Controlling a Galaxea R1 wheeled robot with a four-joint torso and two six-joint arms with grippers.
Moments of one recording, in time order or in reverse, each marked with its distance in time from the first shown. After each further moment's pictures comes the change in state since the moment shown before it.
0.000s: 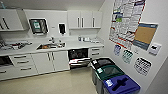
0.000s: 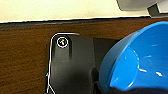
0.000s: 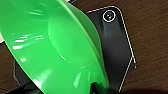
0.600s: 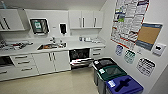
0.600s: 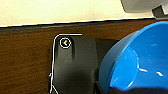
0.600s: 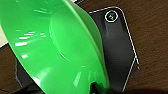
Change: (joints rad) left arm 0.000 -0.009 -0.003 0.000 -0.001 0.000; right arm 0.000 0.010 -0.001 0.001 0.011 0.001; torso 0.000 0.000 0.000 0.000
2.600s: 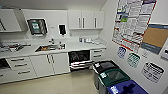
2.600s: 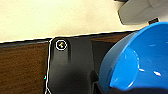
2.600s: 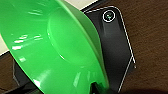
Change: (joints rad) left arm 0.006 0.005 0.000 -0.001 -0.040 -0.001; right arm -0.003 -0.009 0.000 -0.001 -0.009 -0.001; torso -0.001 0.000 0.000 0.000
